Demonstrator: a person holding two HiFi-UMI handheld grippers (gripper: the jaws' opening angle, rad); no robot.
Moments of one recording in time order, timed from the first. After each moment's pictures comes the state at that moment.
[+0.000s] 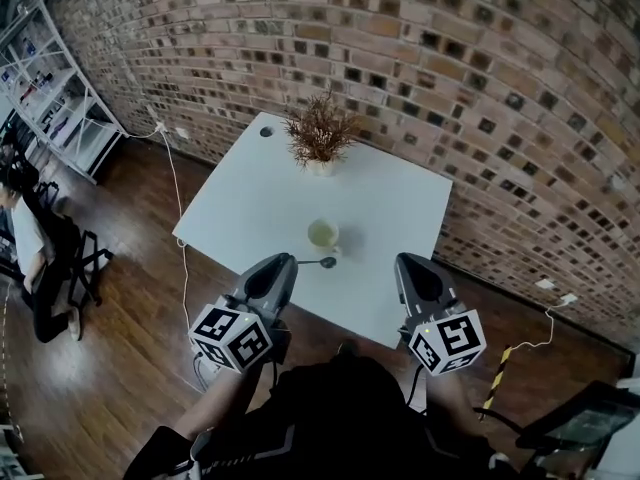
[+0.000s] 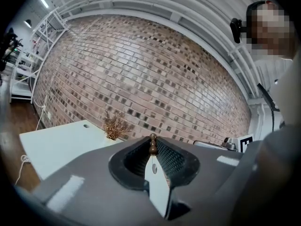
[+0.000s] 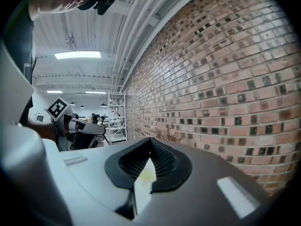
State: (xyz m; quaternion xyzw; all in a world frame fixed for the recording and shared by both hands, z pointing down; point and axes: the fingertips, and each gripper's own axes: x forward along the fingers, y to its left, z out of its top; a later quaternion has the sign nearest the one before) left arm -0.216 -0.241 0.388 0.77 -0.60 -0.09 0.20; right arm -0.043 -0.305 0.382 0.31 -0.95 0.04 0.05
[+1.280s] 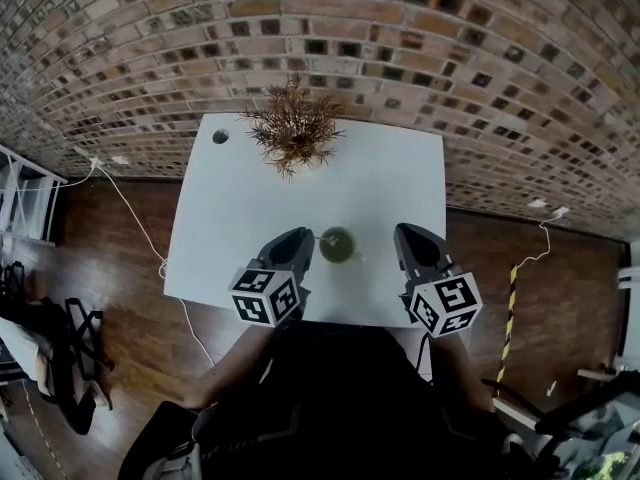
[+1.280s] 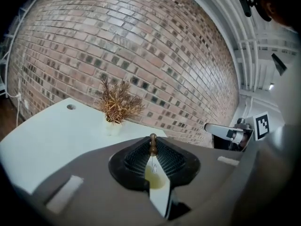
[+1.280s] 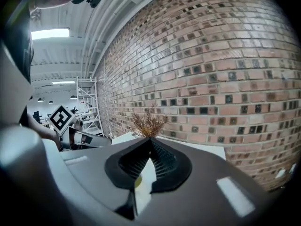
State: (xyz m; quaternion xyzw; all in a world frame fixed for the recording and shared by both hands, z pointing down) left arm -0.283 -0.399 0.517 0.82 -0.48 0.04 0.29; right arm -0.118 -0.401 0.463 0.46 -0.87 0.12 0.11
